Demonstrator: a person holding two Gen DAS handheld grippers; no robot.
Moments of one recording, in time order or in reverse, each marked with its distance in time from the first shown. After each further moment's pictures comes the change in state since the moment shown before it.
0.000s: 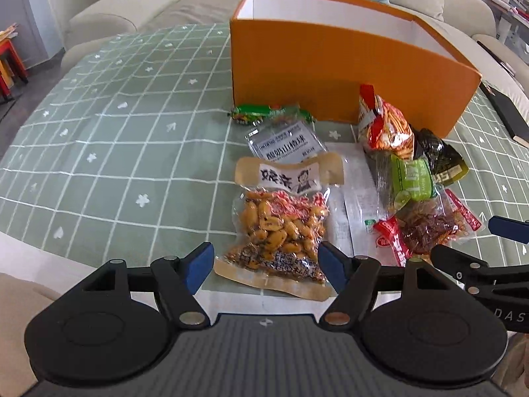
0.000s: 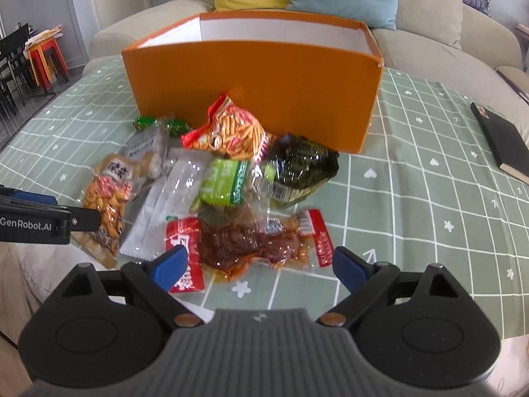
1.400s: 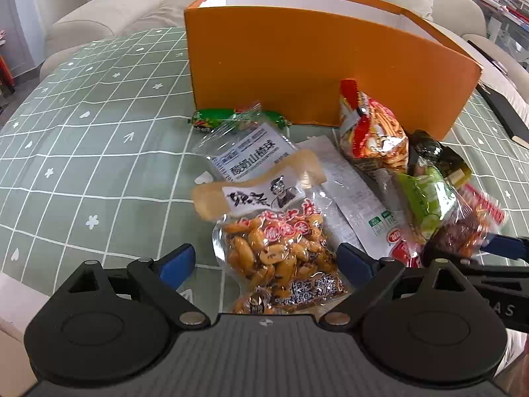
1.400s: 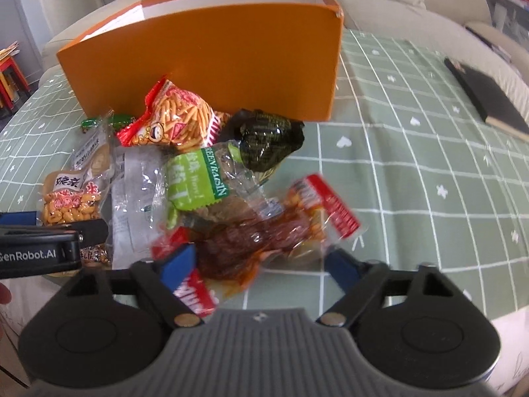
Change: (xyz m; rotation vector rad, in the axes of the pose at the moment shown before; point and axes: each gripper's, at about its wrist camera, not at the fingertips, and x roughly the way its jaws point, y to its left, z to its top) left arm 0.034 -0.023 0.010 0.025 -0.039 -0.035; right arm 0.026 -0.014 -0.001 0.135 0.054 -0.084
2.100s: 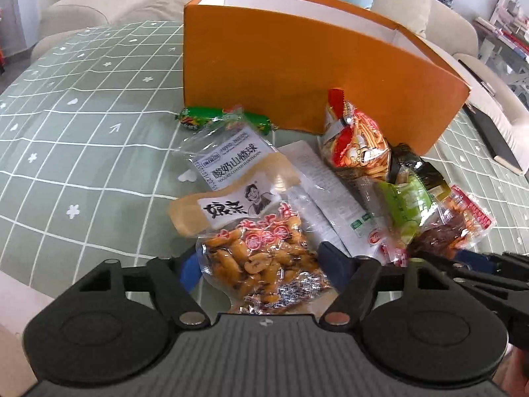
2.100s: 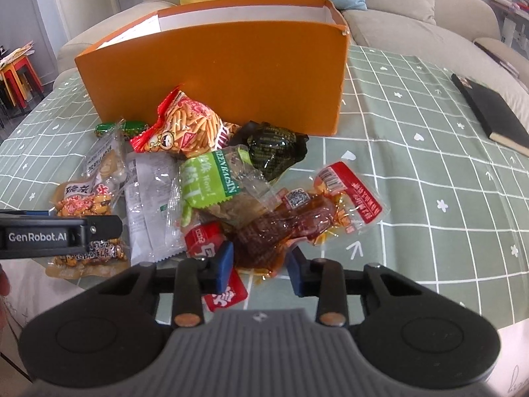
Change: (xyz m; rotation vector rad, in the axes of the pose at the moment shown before) left arm -0.003 0.005 0.001 -0.072 -0.006 -0.081; right arm -0.008 -0.003 -0.002 -0.013 -0.032 0.042
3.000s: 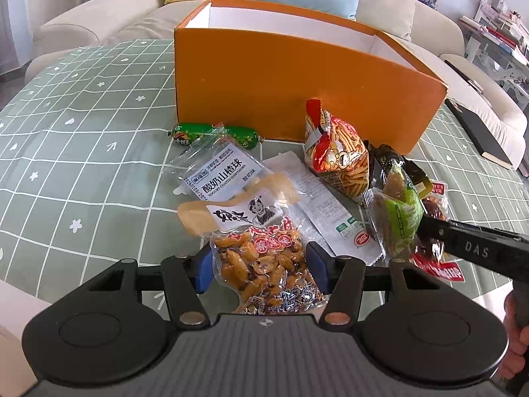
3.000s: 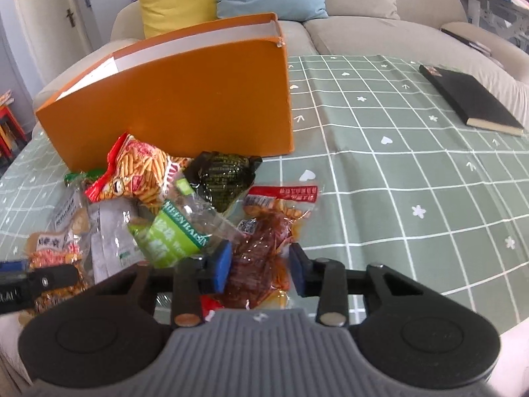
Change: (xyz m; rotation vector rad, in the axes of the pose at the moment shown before) left arm -0.014 -0.005 -0.004 0.051 -0.053 -0.024; right arm 0.007 -0.032 0.004 0.122 -0.095 -0.030
